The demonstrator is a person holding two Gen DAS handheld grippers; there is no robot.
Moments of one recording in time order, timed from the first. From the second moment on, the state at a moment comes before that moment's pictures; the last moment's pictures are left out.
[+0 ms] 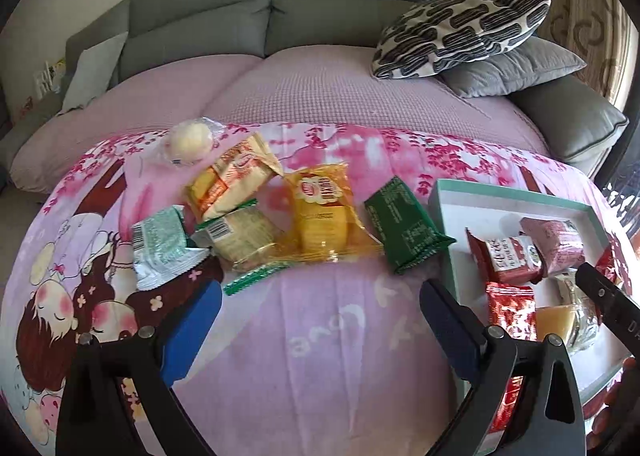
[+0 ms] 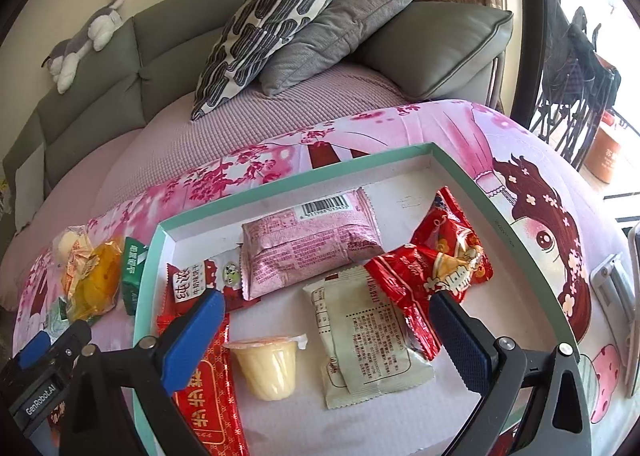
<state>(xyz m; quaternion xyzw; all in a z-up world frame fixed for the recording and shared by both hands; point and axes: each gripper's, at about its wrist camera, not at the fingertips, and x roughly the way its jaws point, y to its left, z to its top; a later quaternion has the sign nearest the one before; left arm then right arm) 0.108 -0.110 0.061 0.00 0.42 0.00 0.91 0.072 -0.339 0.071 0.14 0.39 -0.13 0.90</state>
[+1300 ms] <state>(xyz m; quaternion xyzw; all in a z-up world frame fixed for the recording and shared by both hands) 0.095 0.069 0.061 -0.16 0.42 0.12 0.89 0.087 -0.164 0.064 0.07 0.41 0.00 0.91</state>
